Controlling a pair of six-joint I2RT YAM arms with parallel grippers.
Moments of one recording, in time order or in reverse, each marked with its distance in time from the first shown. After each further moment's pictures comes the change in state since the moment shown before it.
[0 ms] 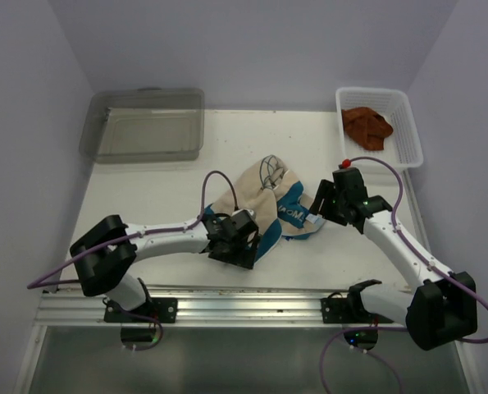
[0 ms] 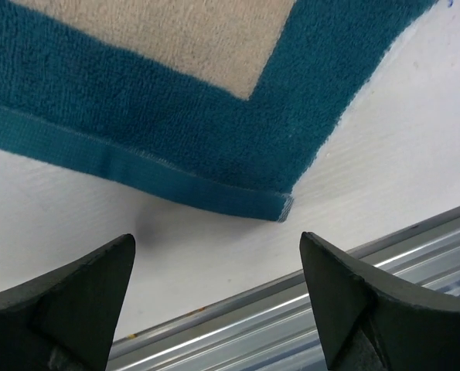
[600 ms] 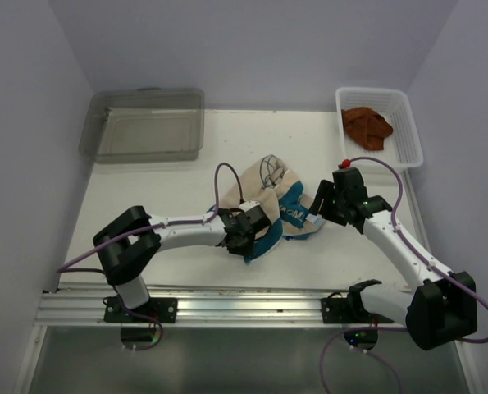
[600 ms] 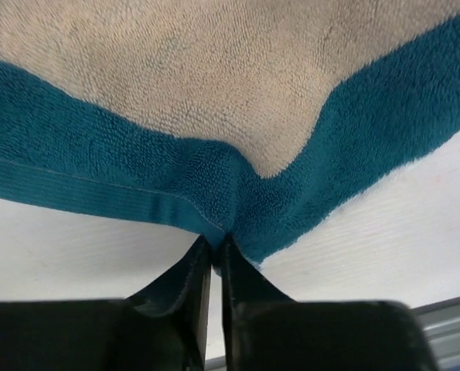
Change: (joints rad) left arm -0.009 0.174 0.142 0.023 -0.115 -0.090; right arm 0.000 0.000 -0.002 0.003 -0.008 0.001
